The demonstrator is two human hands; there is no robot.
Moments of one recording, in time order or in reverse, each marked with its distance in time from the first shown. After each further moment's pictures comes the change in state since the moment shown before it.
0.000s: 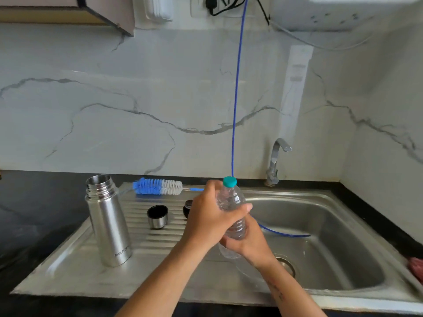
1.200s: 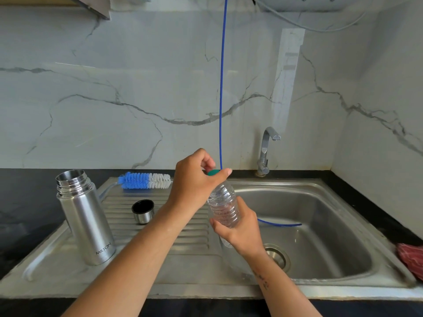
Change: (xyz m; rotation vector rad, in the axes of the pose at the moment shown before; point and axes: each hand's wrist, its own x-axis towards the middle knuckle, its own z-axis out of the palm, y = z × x) left_hand 0.051 0.016 0.004 0.131 0.114 0.168; right_hand 0.004 0.019 -0.012 -0.214 0.253 -0.070
